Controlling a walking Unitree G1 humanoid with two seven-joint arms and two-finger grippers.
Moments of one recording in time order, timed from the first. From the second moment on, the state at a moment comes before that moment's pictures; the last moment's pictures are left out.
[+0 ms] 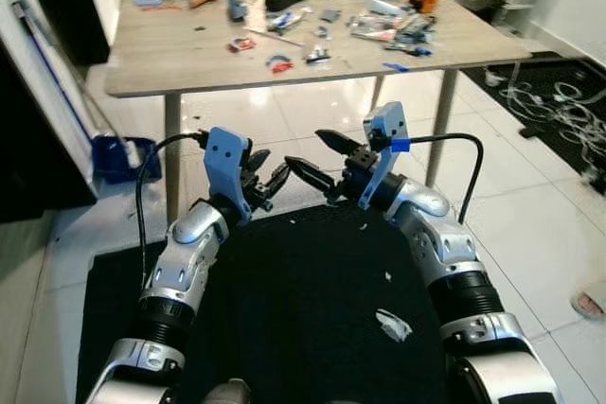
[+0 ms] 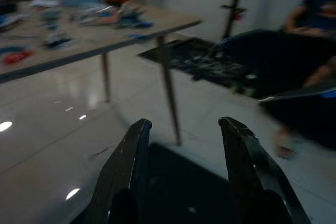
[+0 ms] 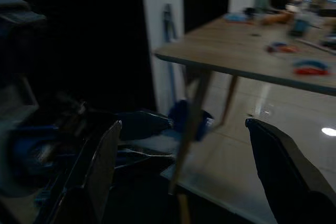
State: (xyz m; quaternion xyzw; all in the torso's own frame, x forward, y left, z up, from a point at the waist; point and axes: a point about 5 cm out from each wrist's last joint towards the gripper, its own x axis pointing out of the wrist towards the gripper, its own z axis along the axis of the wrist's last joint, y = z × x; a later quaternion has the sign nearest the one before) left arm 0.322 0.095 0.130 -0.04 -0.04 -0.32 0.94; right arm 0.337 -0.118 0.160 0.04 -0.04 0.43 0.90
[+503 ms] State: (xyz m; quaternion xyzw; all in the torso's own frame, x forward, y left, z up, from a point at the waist) left arm 0.322 0.096 0.132 -0.04 -0.05 -0.32 0.94; right arm 0.339 -0.119 0.160 0.04 -0.04 0.43 0.90
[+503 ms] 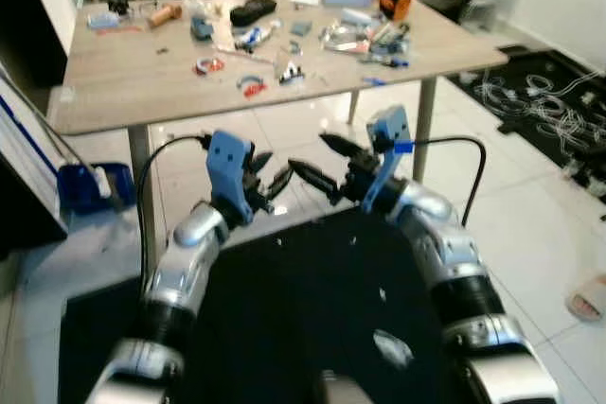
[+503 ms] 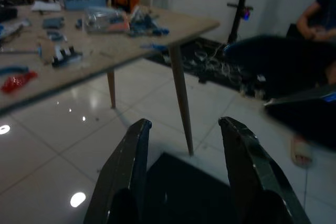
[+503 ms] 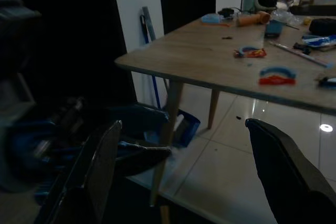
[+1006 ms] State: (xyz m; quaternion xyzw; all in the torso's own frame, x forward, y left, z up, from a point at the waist) left arm 0.323 0.099 0.131 -0.04 -0.05 -0.32 0.95; right arm 0.340 -0.115 0.160 0.06 -0.03 0.43 0.90
